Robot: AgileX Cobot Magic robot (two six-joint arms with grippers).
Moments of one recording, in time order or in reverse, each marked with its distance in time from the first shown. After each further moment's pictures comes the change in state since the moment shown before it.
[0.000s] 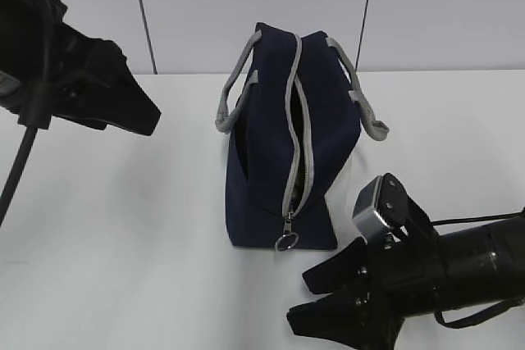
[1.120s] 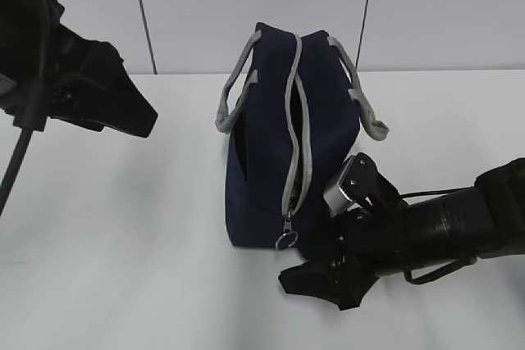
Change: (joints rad) left arm 0.000 -0.005 0.000 0.007 0.010 0.000; right arm 0.000 0.148 -0.190 0.006 -0.108 -0.019
